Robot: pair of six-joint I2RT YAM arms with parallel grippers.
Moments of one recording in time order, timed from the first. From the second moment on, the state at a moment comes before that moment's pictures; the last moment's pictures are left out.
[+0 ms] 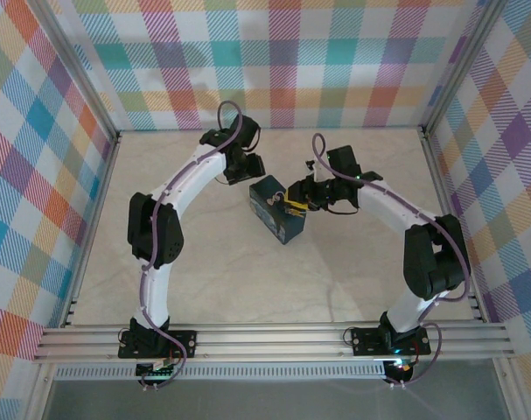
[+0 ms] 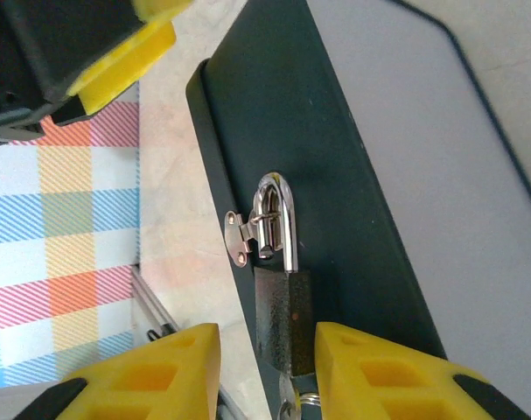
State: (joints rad) left arm -0.48 2.09 1.98 -1.01 -0.02 -0.68; right arm 0.37 1.67 1.22 -0.45 -0.75 0.56
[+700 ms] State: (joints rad) left arm -0.43 2.10 2.01 -1.08 0.02 -0.70; right arm 0.63 1.59 1.34 -0.63 -0.20 -0.11
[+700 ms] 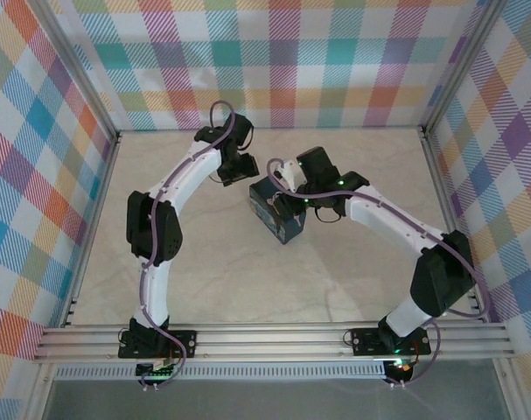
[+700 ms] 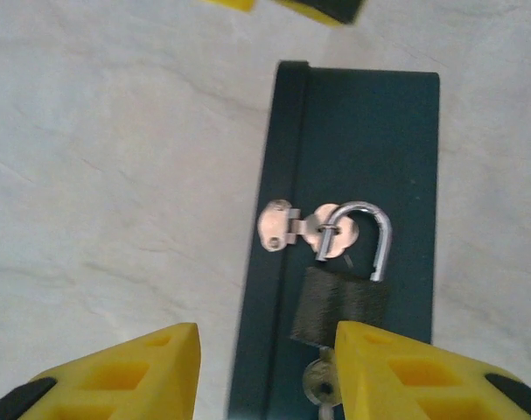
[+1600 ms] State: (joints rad) left arm -0.38 2.00 1.90 -1.08 0.04 -0.72; right arm 0.64 1.69 1.37 -0.66 -0.07 -0.23
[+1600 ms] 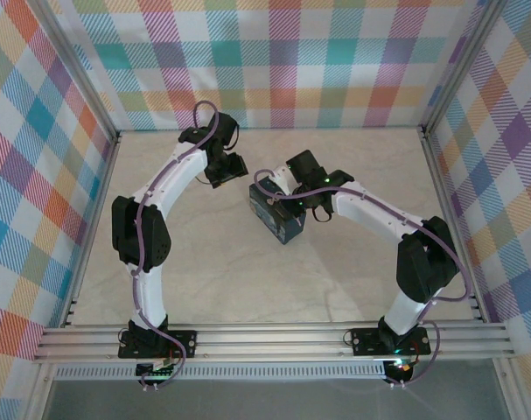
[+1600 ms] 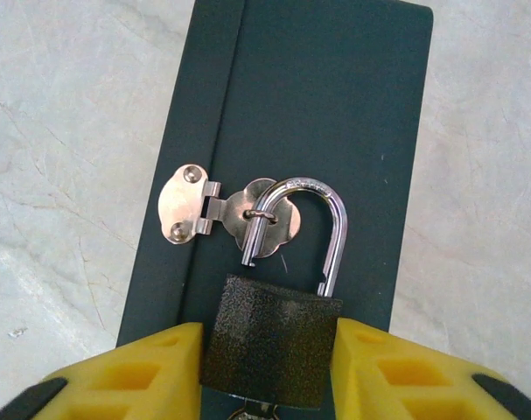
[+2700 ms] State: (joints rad) left arm -0.39 2.07 1.99 -1.03 0.22 -0.70; right arm 0.40 1.68 1.25 -0.42 -0.68 0.37
